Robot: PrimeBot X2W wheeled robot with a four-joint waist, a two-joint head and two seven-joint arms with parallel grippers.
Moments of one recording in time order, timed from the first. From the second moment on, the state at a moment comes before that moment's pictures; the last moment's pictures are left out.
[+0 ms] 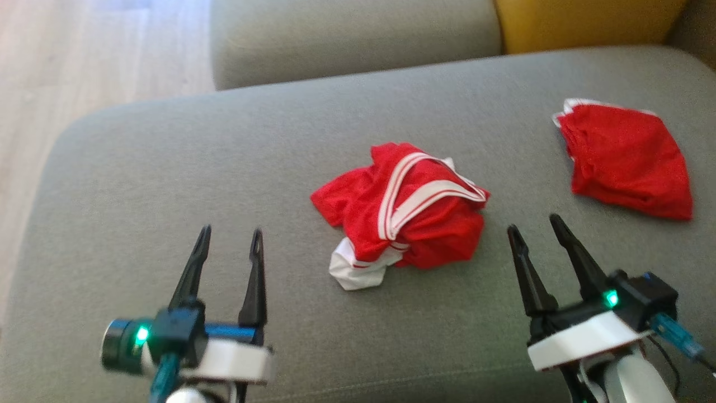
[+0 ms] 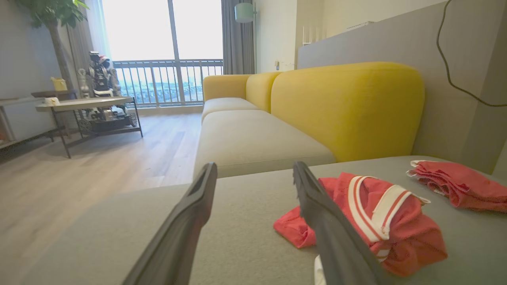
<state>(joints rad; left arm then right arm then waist) 0.04 0.17 -0.39 -0.08 -0.15 0.25 -0.26 0.00 -0.05 0.05 0.10 0.19 0.13 -0.26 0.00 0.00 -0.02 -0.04</state>
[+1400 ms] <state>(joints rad) 0.22 0.16 -0.35 -0.09 -0.02 0.26 -0.26 0.13 -0.05 0.04 0.07 0.15 0.13 -0.26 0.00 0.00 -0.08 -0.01</state>
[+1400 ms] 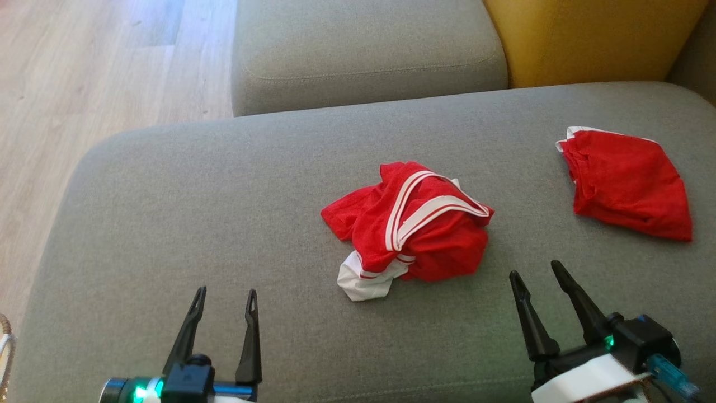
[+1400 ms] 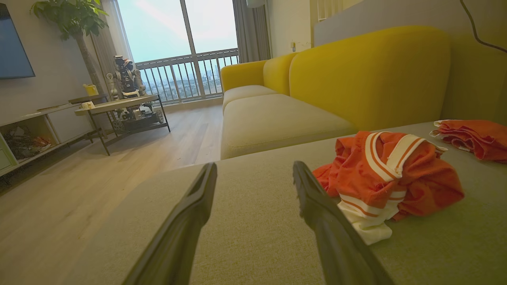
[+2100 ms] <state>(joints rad) 0.01 0.13 -0.52 0.12 0.00 0.07 -0.26 0.10 -0.05 0.05 0.07 0.15 0.13 -0.26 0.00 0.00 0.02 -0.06</state>
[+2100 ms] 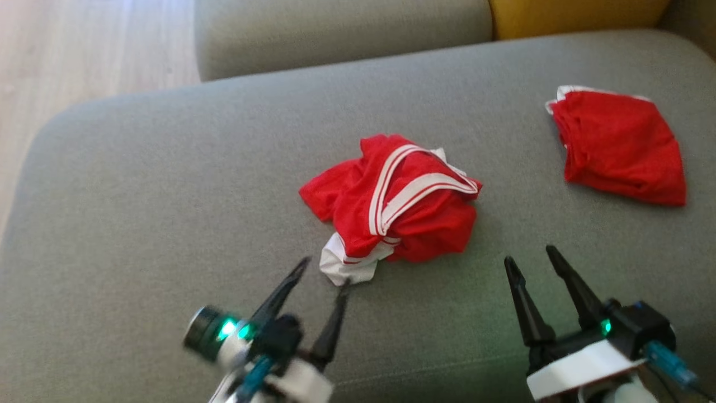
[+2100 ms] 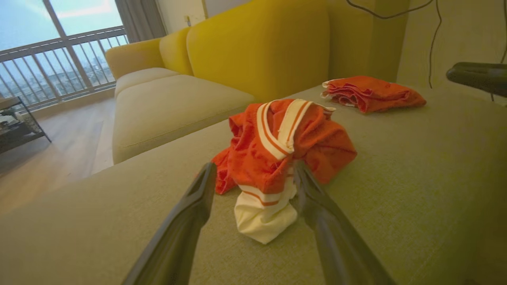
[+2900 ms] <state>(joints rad) -0.36 0.07 -0.63 0.40 0.03 0.04 -0.26 -0.03 -0.05 0.05 0.05 0.17 0.13 -0.26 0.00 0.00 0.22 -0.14</state>
